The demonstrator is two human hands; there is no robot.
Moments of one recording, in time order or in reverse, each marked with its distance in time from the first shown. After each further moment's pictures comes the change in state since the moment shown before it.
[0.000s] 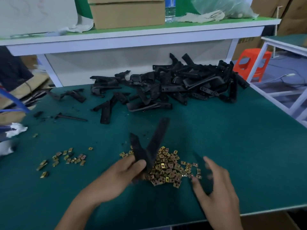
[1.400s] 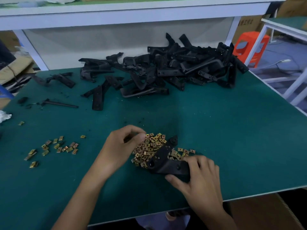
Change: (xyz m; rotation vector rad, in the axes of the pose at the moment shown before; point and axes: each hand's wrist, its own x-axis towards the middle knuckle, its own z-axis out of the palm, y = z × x) left_hand 0.042 -0.012 0.001 -0.039 0.288 0.092; right_hand -0.002 -0.010 0.020 -0.276 -0.208 -0.113
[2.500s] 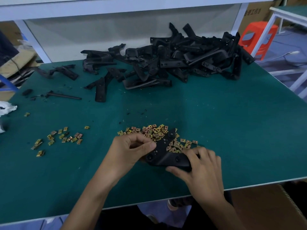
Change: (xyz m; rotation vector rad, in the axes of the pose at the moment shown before) left_hand -0.038 0.005 0.019 -0.348 -0.058 -0.143; right_hand -0.003 0.002 0.005 -0.028 0.028 -0.040
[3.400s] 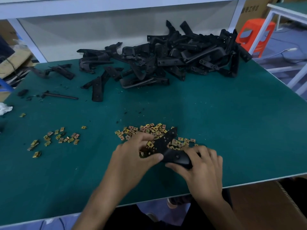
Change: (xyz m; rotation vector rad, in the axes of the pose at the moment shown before) left_hand -0.018 0.008 0.016 0.624 0.086 0.016; right_hand 0.000 -0.002 -0.002 -0.001 0.054 0.079
